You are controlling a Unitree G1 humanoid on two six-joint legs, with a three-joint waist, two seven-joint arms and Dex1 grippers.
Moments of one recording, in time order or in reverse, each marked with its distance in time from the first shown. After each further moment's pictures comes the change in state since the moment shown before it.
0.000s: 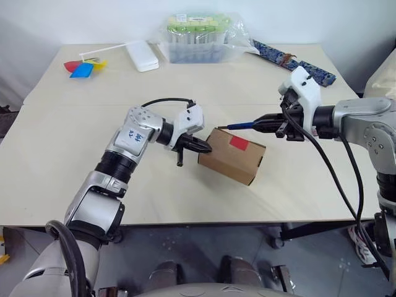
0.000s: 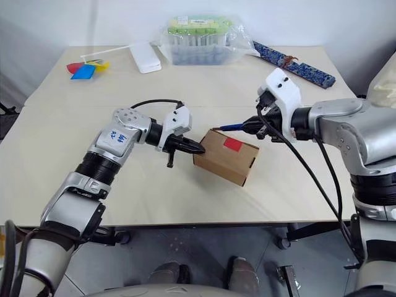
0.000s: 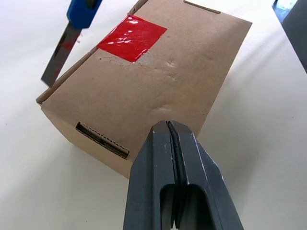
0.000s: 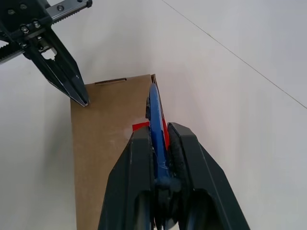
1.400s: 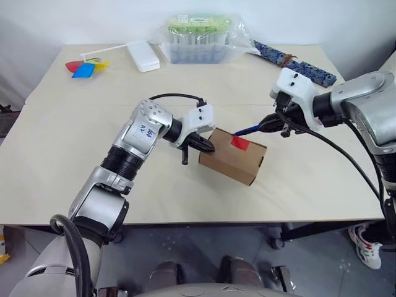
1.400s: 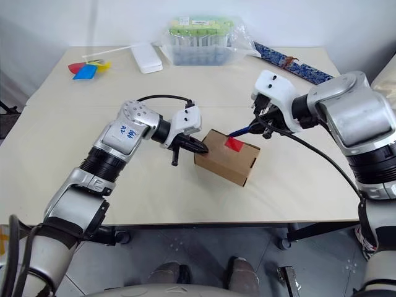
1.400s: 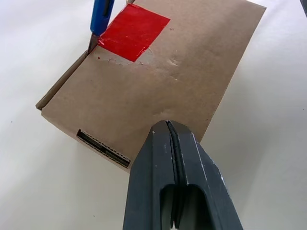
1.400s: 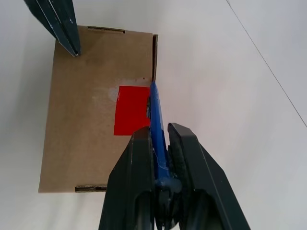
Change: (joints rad) left arm -0.041 -0.023 -0.059 -0.099 0.112 0.160 0.011; right arm -0.193 -0.082 0.280 0.168 -0.318 -0.173 0.360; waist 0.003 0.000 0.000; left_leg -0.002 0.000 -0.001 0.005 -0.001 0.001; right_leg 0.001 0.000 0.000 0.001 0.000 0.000
